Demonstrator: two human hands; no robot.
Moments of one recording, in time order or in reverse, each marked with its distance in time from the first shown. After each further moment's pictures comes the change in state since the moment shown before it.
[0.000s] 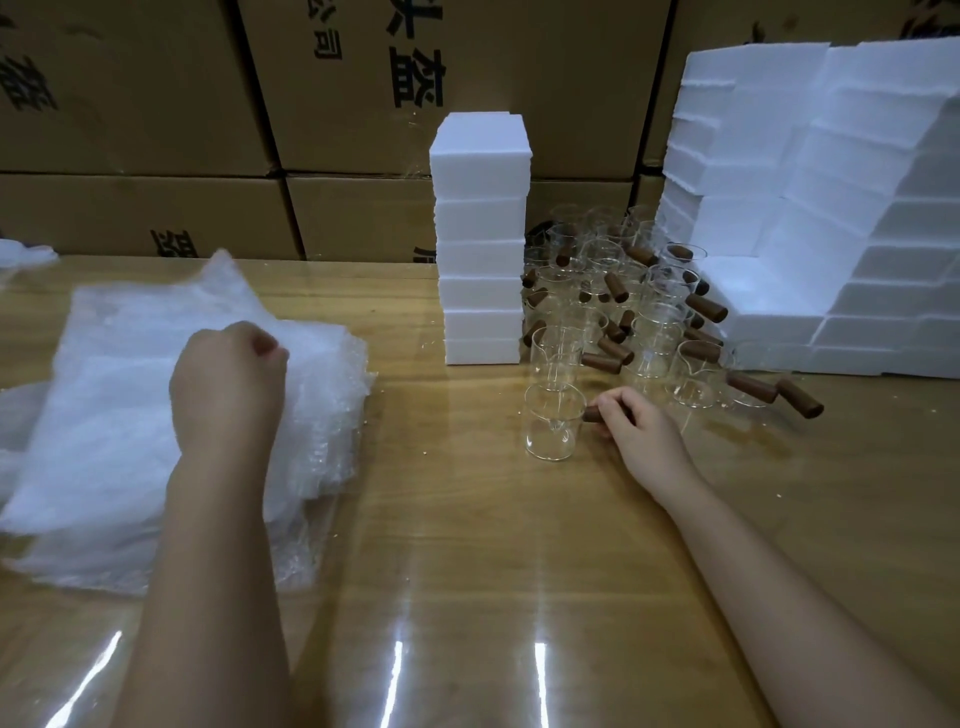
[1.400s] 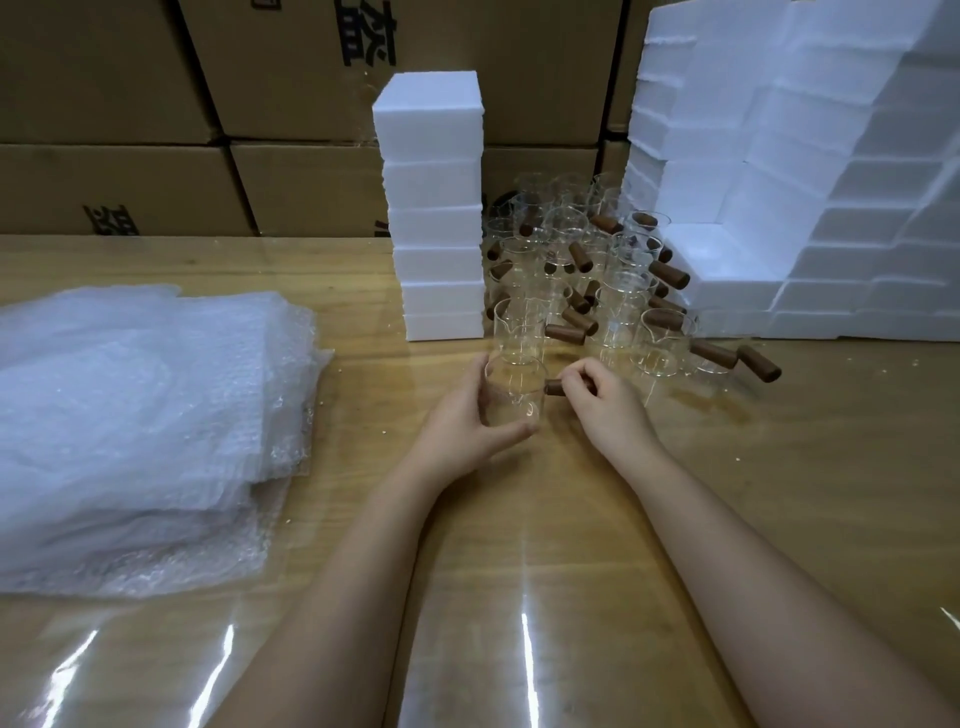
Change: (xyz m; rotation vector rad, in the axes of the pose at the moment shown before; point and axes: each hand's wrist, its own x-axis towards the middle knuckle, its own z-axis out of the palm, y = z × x) left_hand -0.097 0.090 0.128 -0.628 -0.798 0.254; right_hand 0.000 0.000 0.000 -0.091 0.033 0.007
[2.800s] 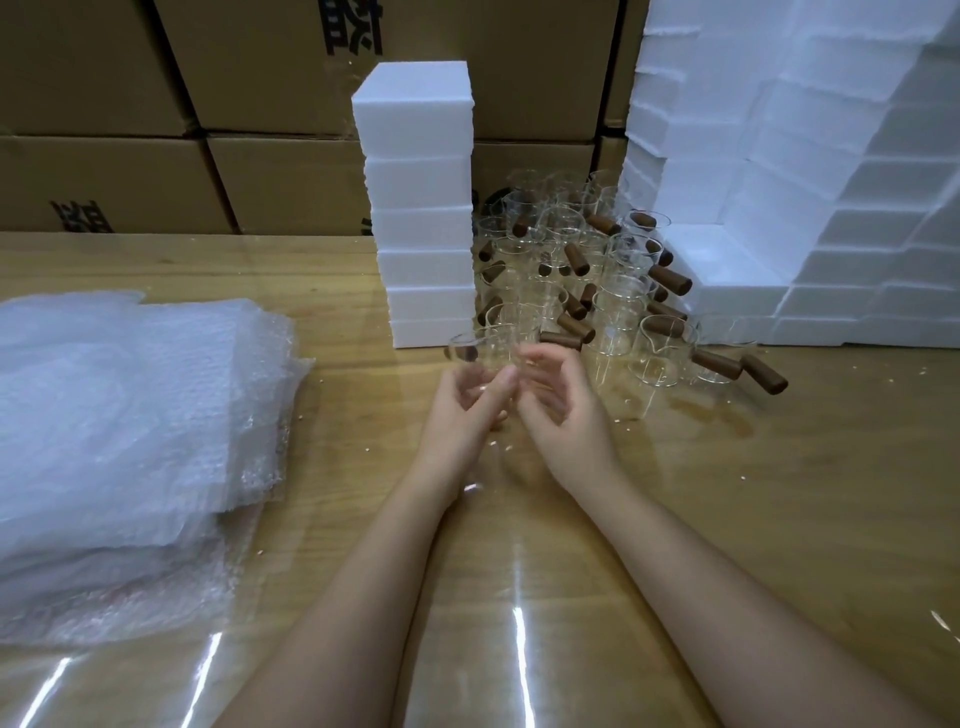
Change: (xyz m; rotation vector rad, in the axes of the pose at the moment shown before) left_hand 0.014 0.006 0.020 -0.694 0.176 -0.086; right_hand -0.007 -0.016 0.033 0.470 0.038 -0.386
